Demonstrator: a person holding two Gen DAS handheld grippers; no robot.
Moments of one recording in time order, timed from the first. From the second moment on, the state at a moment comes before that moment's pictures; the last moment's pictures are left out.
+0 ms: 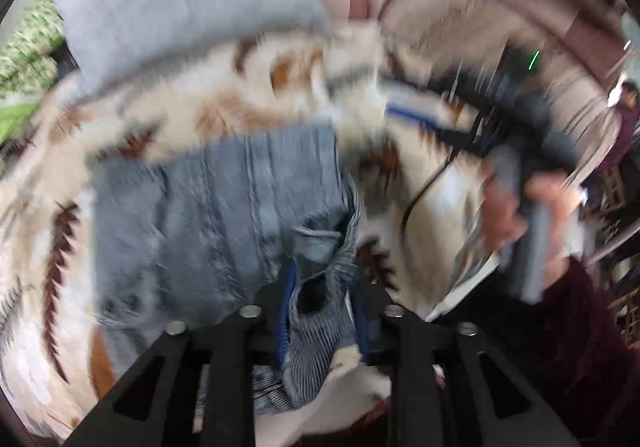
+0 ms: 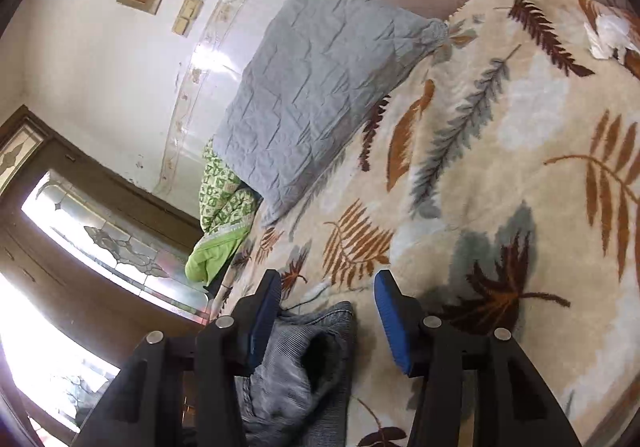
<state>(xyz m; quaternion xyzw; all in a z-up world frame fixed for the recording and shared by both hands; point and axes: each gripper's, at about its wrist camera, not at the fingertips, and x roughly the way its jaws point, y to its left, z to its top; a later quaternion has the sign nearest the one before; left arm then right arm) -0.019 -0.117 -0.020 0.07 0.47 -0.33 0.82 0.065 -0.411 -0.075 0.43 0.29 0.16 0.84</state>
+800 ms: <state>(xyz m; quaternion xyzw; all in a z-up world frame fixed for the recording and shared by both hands) 0.009 -0.077 -0.125 0.16 0.50 -0.15 0.84 0.116 -0.287 -0.130 0.30 0.47 0.21 0.80</state>
